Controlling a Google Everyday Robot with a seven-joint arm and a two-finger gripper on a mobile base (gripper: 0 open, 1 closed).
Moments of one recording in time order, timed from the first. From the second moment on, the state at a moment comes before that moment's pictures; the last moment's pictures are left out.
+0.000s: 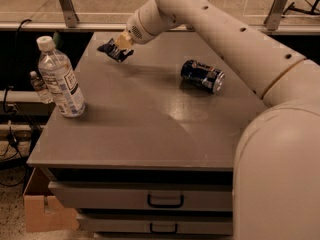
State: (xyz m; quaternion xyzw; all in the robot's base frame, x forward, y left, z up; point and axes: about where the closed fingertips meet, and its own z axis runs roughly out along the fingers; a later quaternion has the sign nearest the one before) arm 0.758 0.110 0.905 -0.47 0.76 0.18 0.40
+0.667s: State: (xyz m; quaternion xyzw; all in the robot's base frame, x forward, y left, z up) arm 0.669 0.131 0.900 -0.55 0.72 0.23 0.35
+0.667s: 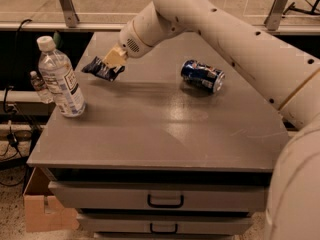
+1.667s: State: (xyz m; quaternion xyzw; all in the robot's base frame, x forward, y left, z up) arm 0.606 0.145 0.884 -0.60 0.69 0.27 0.30
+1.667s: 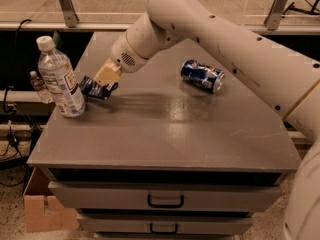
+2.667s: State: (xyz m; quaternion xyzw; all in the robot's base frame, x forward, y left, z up) arm 0.600 0.138 0.879 -0.60 0.70 0.26 0.30
